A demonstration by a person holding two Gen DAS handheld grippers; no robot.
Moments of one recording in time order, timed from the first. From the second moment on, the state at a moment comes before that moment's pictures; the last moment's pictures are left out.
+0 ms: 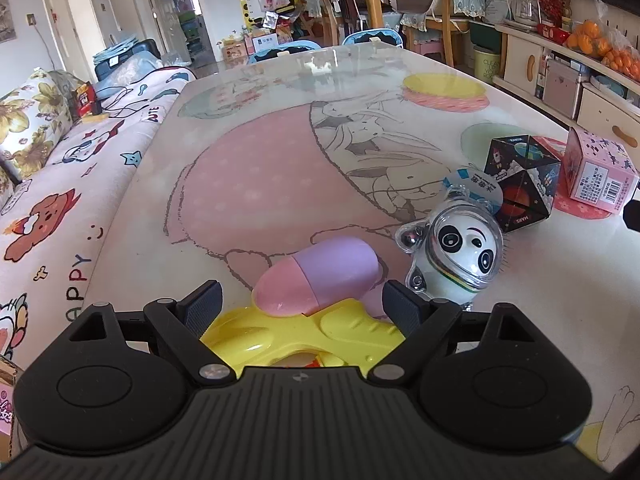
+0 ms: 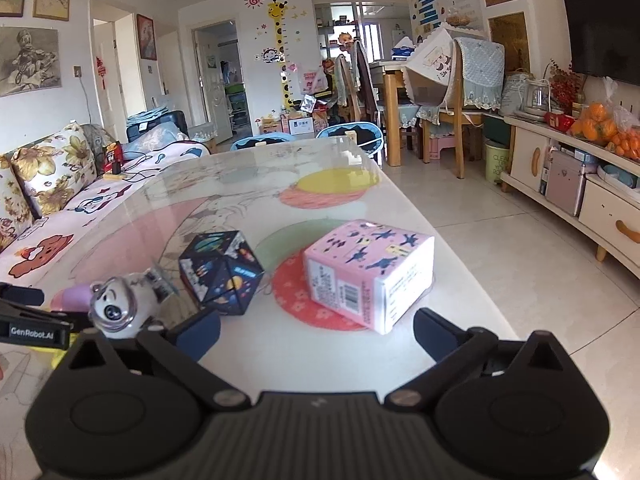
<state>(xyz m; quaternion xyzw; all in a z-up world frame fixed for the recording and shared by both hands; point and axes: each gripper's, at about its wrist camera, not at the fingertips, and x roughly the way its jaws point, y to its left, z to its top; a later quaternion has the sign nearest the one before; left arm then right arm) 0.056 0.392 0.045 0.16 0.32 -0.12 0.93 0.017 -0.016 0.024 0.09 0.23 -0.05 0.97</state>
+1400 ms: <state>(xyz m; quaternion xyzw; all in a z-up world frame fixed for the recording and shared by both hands) 0.021 0.397 0.037 0.05 0.32 -0.08 0.94 0.040 -0.013 0.020 0.00 0.25 0.02 0.97</state>
